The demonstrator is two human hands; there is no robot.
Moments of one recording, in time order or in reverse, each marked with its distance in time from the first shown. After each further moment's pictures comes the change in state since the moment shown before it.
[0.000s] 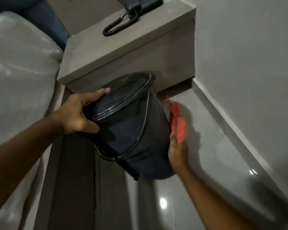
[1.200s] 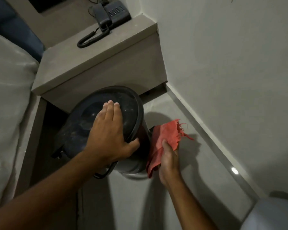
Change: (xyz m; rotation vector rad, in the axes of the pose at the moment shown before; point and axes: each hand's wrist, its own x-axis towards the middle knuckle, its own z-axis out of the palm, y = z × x) left_hand 0.006 0.110 0.145 0.556 0.279 -0.041; right_hand -0.026 -0.015 -0.051 0.702 0.010 0.234
